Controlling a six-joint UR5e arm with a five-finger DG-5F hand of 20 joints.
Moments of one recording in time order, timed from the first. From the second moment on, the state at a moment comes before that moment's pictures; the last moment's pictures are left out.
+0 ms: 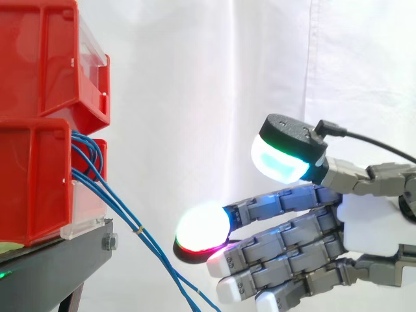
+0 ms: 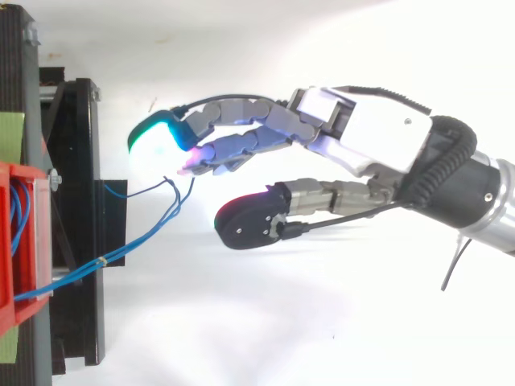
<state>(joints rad) 0.21 -2.24 -1.47 -2.45 -1.03 -0.24</state>
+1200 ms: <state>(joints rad) 0.20 -2.43 -1.32 -2.33 -1.10 -0.18</state>
